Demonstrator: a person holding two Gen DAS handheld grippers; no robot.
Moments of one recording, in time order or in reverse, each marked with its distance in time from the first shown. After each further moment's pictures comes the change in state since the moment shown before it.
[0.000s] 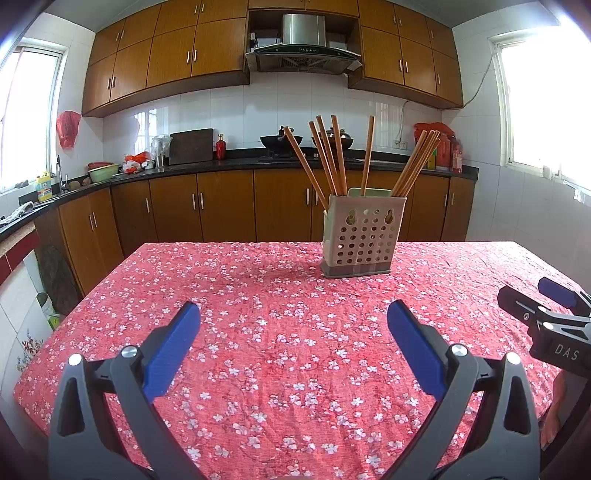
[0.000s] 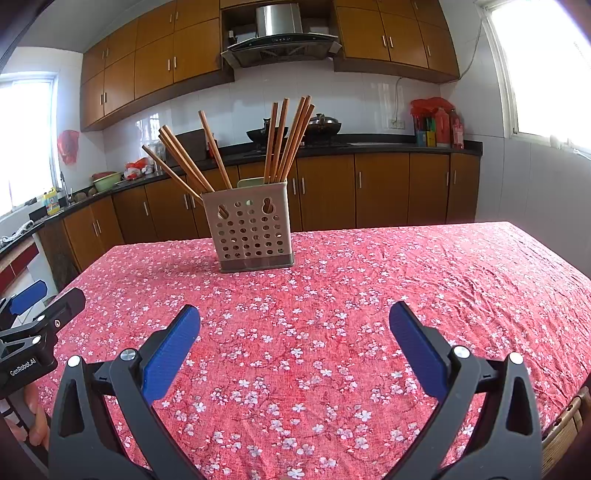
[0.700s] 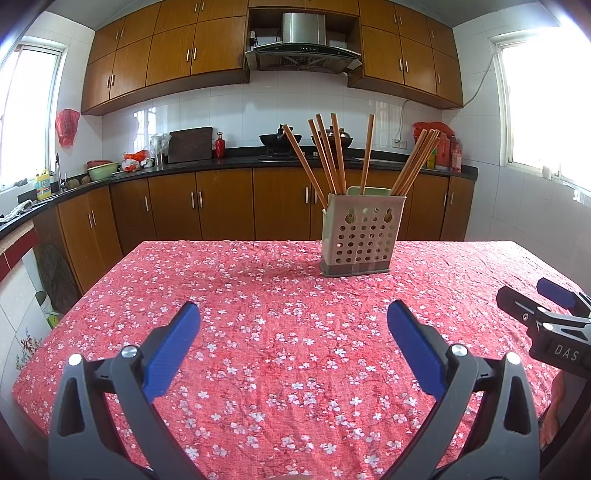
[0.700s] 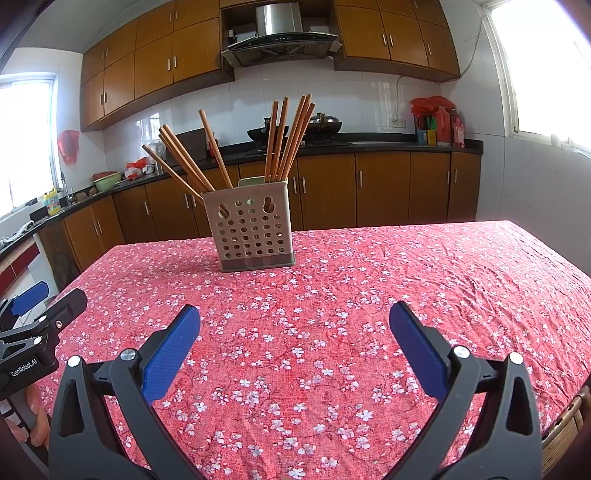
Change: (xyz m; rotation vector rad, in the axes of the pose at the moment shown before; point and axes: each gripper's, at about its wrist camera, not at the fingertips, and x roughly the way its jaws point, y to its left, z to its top) left arm 0.001 -0.001 -0.001 -0.002 0.003 -0.002; right arm 0.000 0.002 -0.001 0.002 0.003 0.000
